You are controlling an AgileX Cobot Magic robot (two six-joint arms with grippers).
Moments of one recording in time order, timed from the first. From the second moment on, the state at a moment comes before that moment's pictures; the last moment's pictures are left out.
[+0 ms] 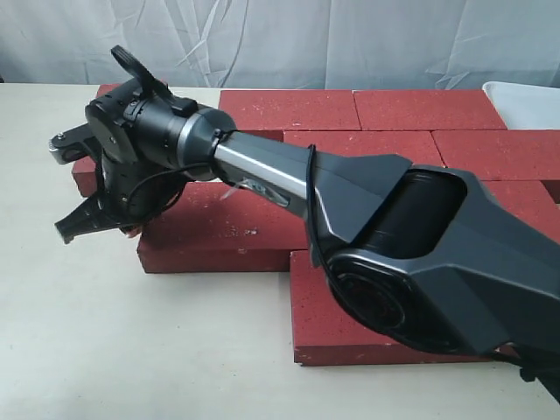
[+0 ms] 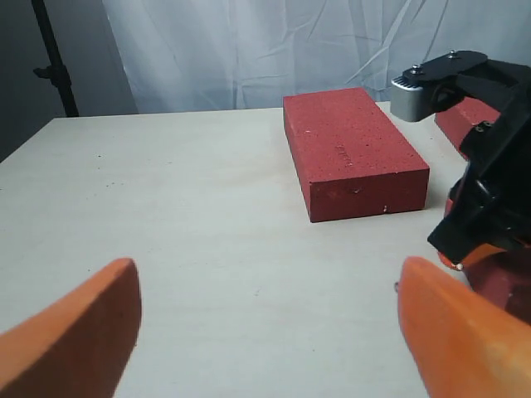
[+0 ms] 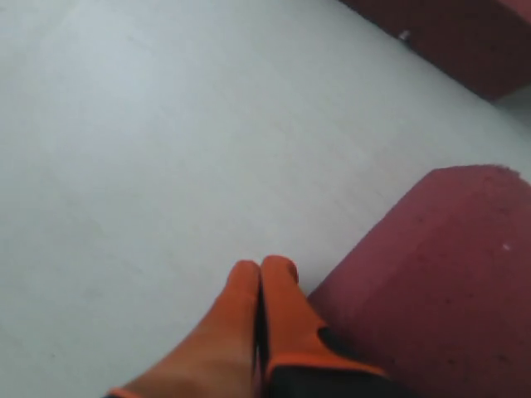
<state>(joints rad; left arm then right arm) 0.01 0.00 0.00 0.05 0.30 -0.02 0.93 2.59 -2.36 0.01 1.06 0.18</state>
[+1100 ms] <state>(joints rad) 0.01 0.00 0.00 0.05 0.30 -0.02 0.89 2.56 -2.36 -0.02 1.21 0.32</state>
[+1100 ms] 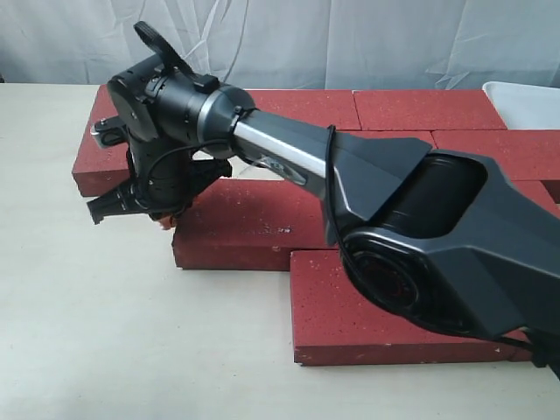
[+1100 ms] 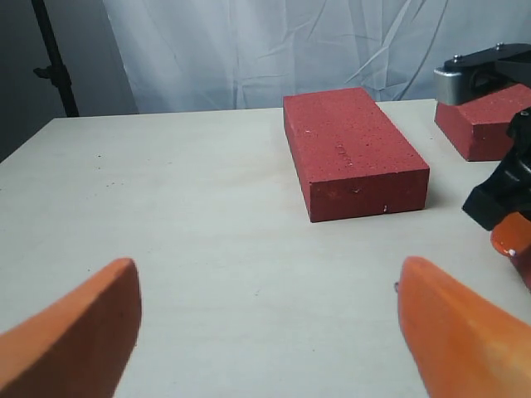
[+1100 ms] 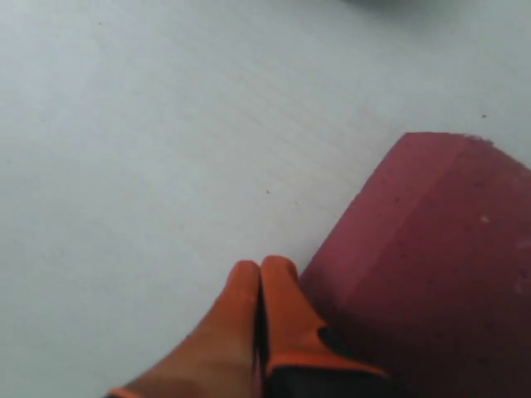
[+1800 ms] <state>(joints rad) 0.01 0.00 0.00 0.05 0.30 -0.02 0.86 2.58 -2.36 0.03 1.06 0.58</state>
